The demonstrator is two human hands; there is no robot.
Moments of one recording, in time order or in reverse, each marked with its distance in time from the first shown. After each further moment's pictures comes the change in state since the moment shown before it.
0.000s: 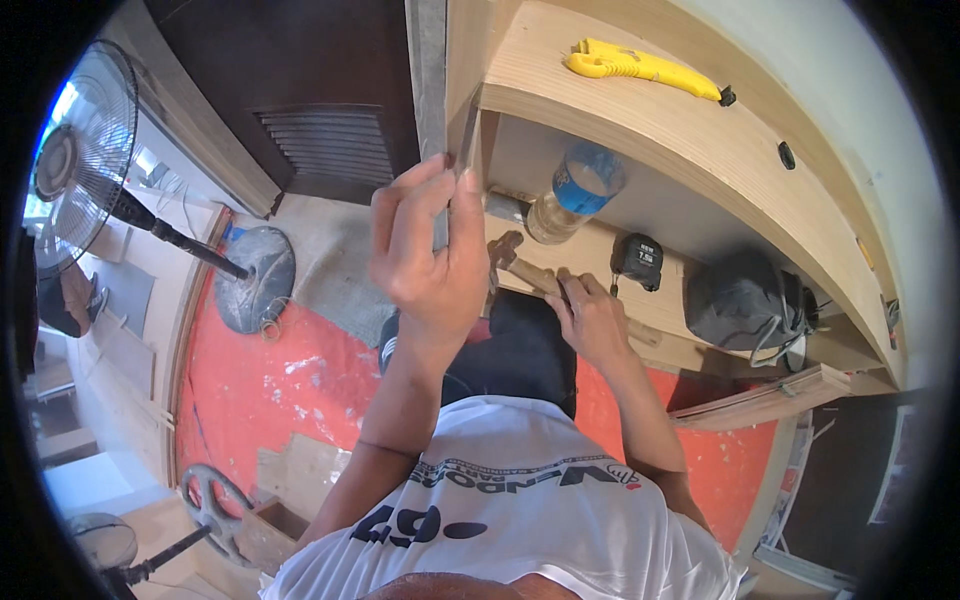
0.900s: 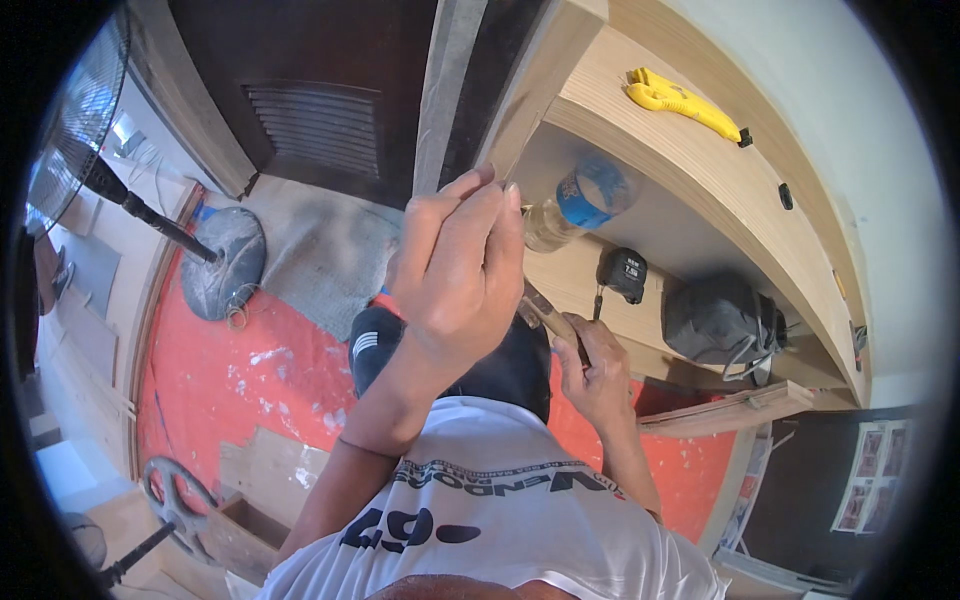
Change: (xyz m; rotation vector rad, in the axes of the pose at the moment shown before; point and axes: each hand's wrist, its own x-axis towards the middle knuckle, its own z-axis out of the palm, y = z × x) left_hand 0.004 0.008 -0.004 -0.016 0.016 0.033; right_hand -0.032 -0.051 -0.053 0.205 0.079 0.081
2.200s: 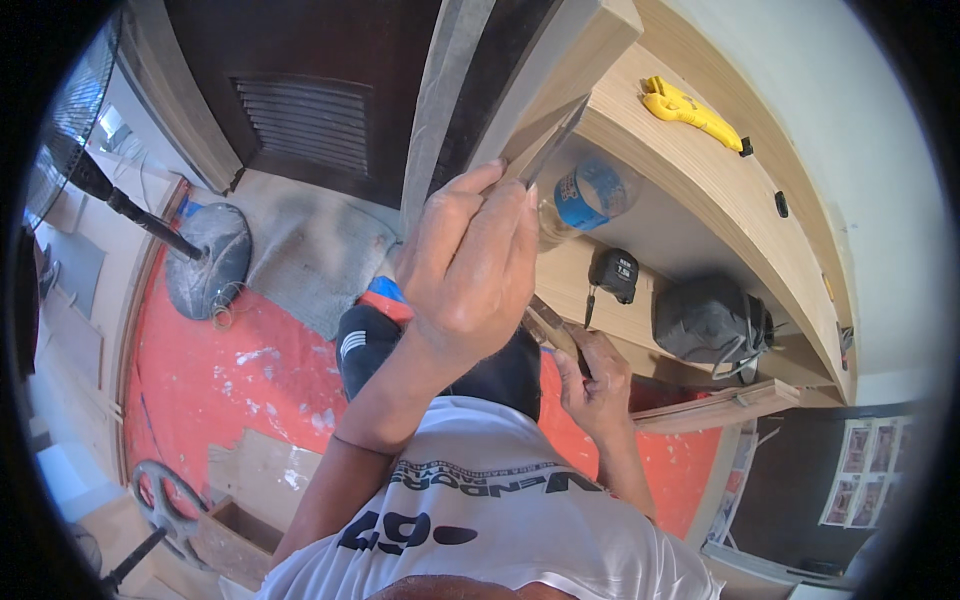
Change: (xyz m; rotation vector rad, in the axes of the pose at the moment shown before) left_hand 0.003 -0.009 0.006 -0.019 0.010 0.061; right_hand -0.002 -0.014 -0.012 -0.053 -0.012 -0.012
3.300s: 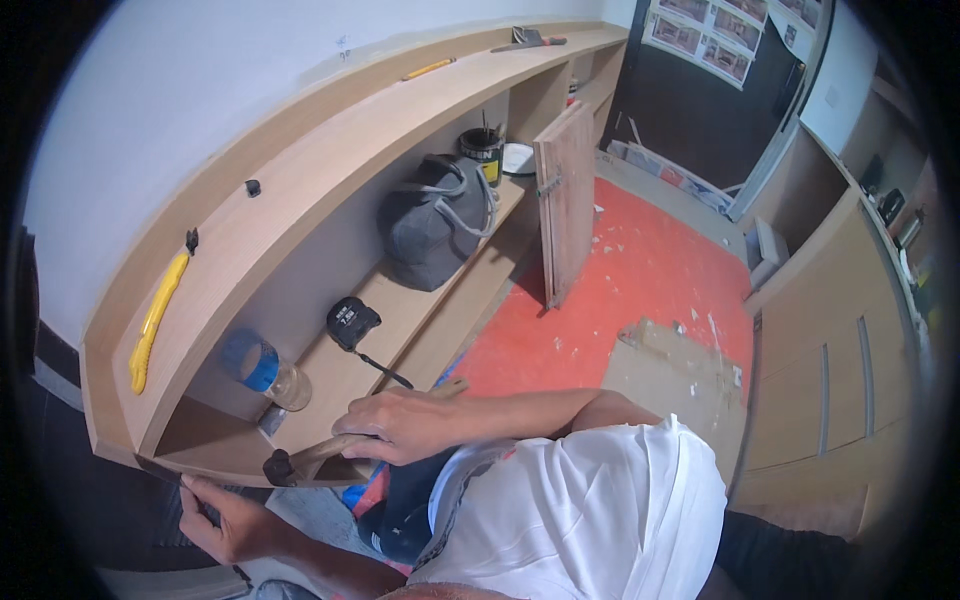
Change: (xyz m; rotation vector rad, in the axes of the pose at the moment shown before) left_hand 0.004 0.018 0.001 0.259 -0.116 -0.003; right_hand -0.029 0.013 -0.007 0.345 0.165 0.011
